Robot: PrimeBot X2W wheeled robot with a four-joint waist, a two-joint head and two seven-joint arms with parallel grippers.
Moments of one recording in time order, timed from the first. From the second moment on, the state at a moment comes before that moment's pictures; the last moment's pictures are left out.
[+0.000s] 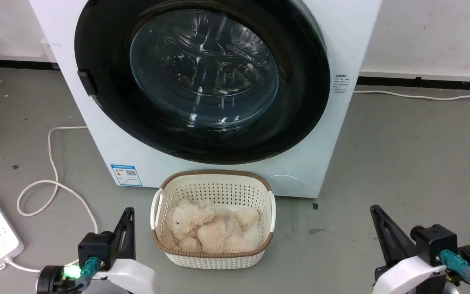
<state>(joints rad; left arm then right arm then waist) 0.02 0.05 0.00 0.00 -0.01 0.00 0.00 0.01 -0.05 0.00 0.00 0.01 0.13 0.00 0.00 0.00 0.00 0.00</state>
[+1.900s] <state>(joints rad) 0.02 0.05 -0.02 0.01 -0.03 0.01 -0.03 0.01 -0.05 0.00 -0.01 0.01 0.13 -0.03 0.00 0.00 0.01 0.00</state>
